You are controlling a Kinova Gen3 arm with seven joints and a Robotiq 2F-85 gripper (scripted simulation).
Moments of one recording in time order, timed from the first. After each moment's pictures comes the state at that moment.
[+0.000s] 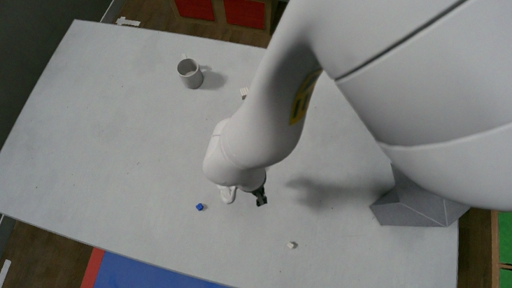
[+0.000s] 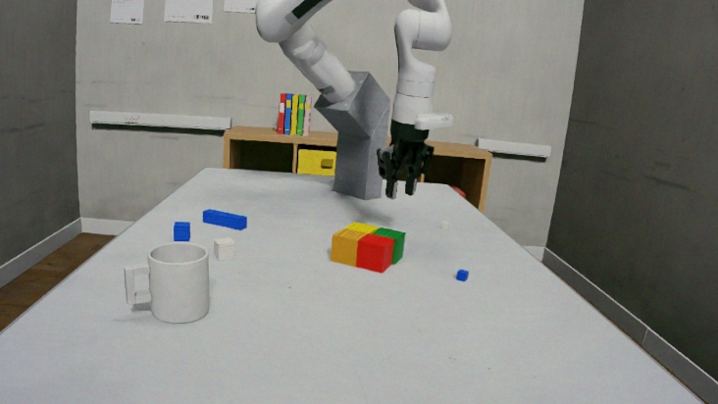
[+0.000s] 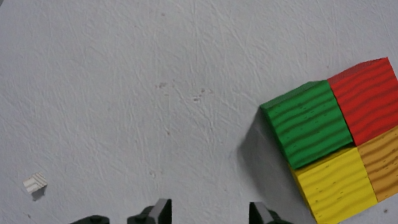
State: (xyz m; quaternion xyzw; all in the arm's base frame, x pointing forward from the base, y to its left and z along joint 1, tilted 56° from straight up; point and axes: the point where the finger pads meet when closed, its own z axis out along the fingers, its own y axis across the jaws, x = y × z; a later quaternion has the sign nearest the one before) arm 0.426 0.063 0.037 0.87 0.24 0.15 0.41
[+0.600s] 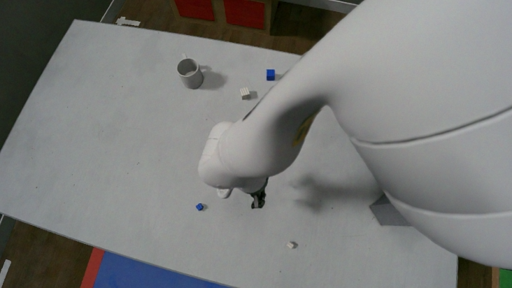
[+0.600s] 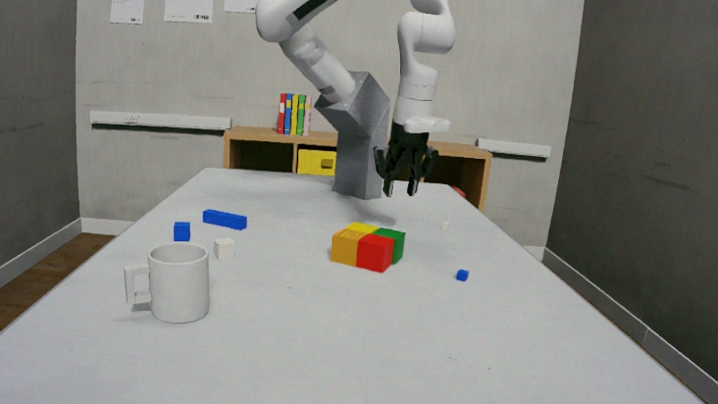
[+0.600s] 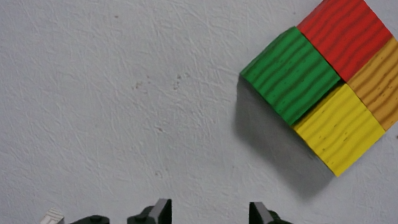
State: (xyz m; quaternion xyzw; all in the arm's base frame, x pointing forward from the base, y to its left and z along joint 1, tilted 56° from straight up) arm 0.417 0.060 0.029 0.90 0.09 0.18 0.38
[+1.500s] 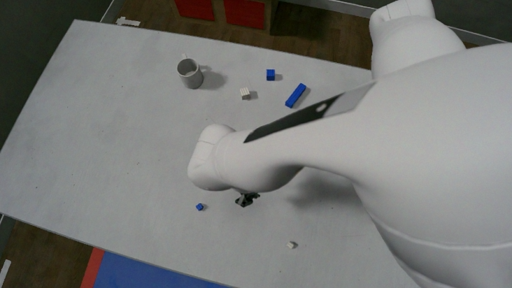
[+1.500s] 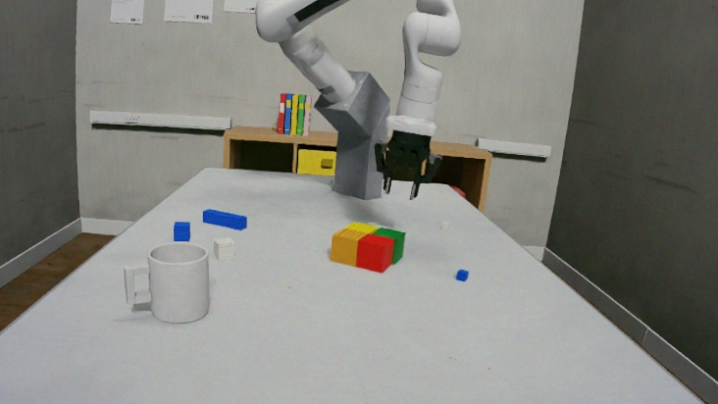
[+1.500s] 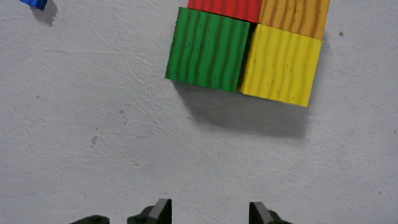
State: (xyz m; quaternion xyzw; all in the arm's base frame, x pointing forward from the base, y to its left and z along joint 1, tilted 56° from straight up) arm 0.419 0.062 0.029 0.89 -0.19 0.27 0.32
